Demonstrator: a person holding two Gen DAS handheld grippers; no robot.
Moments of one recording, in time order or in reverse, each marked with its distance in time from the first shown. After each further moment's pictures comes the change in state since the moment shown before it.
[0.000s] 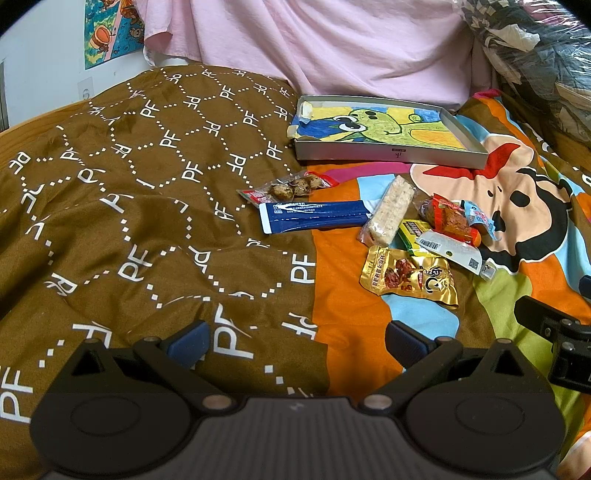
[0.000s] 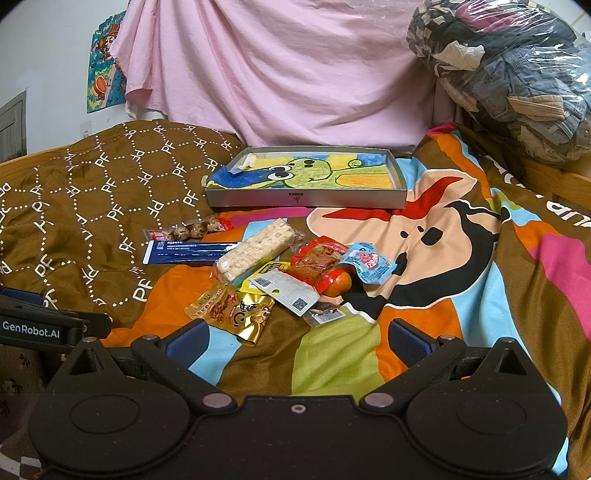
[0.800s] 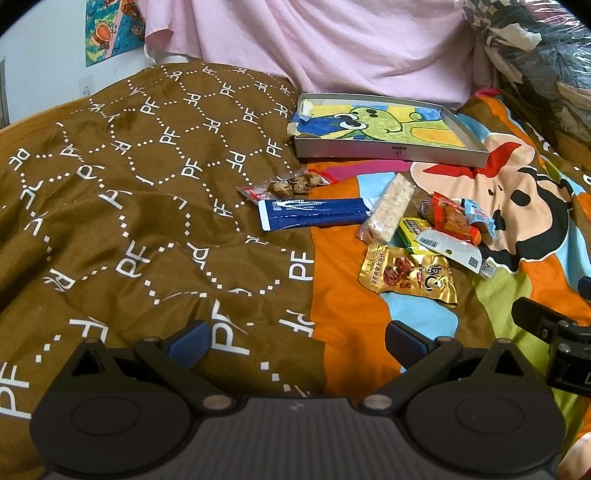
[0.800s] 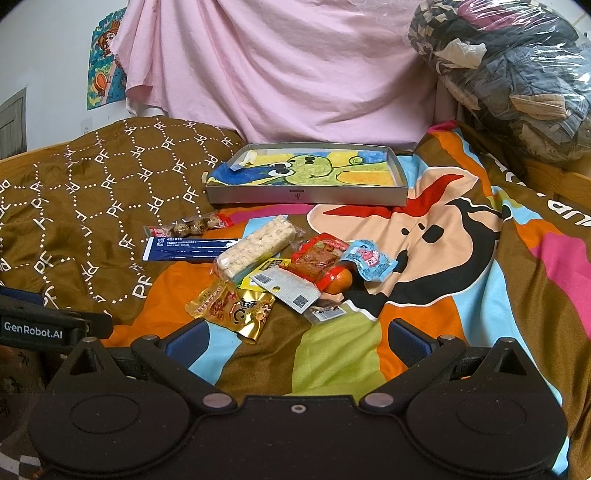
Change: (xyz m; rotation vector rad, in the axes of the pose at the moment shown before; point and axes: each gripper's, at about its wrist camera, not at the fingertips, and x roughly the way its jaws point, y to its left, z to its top) left arm 0.002 0.000 -0.002 -0.006 0.008 -0.001; right arm 0.002 0.000 -0.001 -0.001 0.005 0.000
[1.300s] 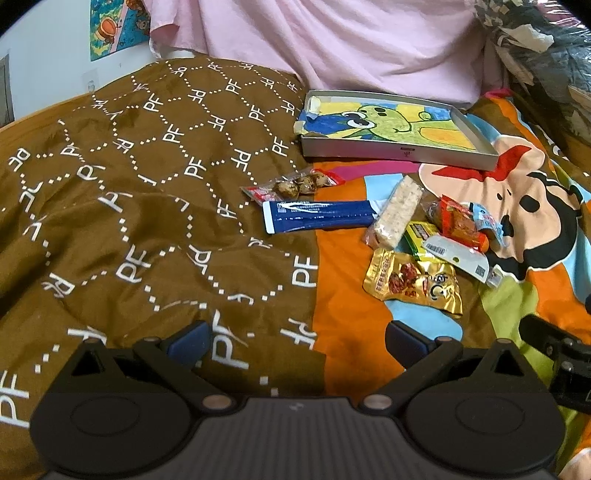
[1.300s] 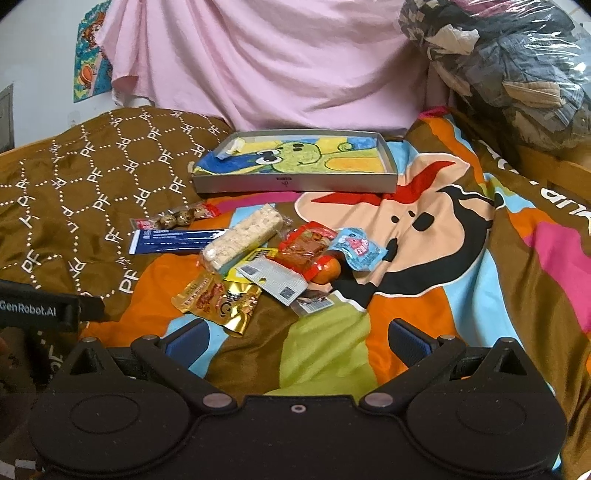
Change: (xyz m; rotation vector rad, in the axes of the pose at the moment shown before) left arm 0.007 -0.002 0.013 -0.019 0.020 0.020; right arm 0.005 -0.006 0.007 0.015 0.055 -0.039
